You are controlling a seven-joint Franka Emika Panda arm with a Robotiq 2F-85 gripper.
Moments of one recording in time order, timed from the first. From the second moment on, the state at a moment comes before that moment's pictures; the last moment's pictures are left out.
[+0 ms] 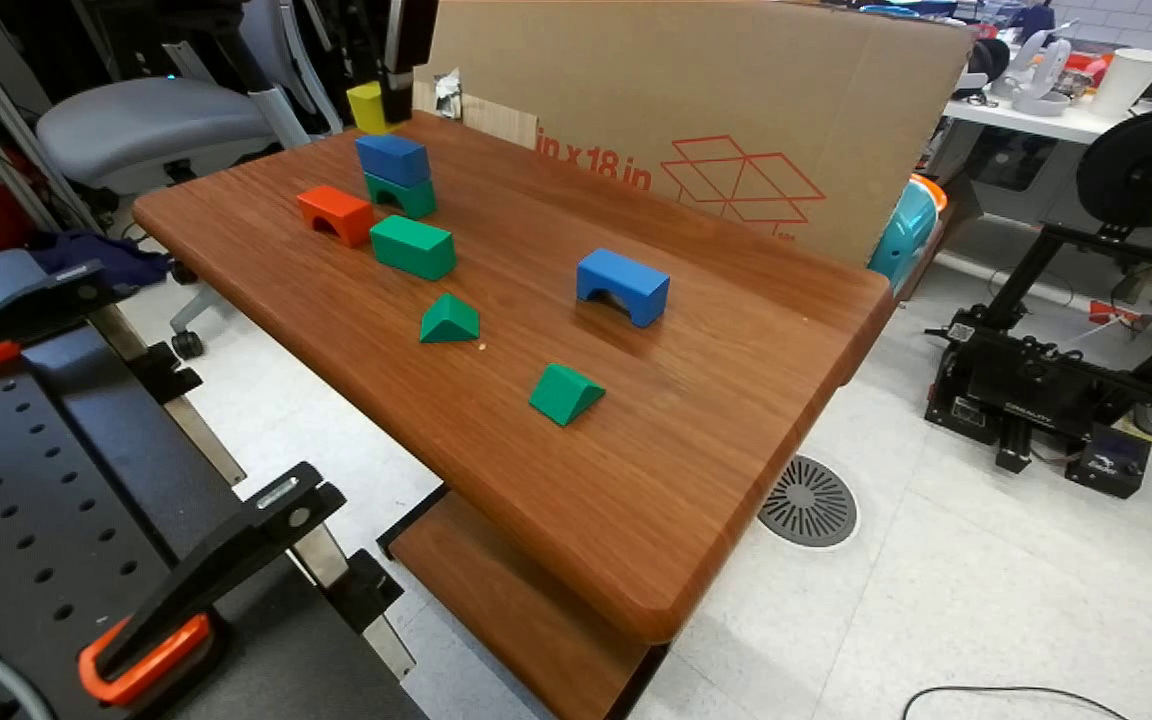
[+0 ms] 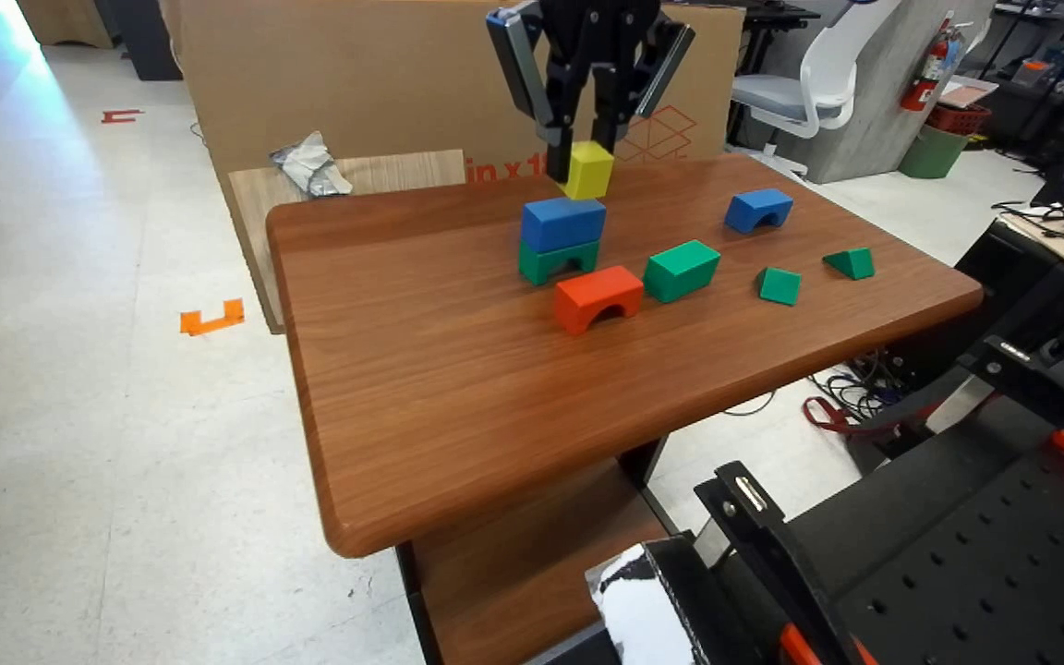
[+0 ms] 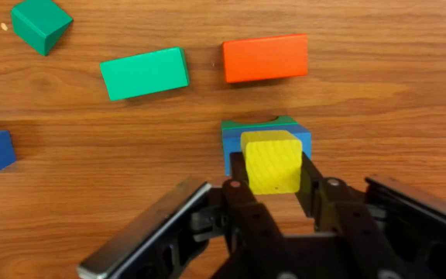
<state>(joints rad) 0.12 0.47 0.07 -1.99 -0.05 2.42 0.18</state>
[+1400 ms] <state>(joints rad) 0.13 0.52 0.07 -1.95 -0.05 2.42 0.18</state>
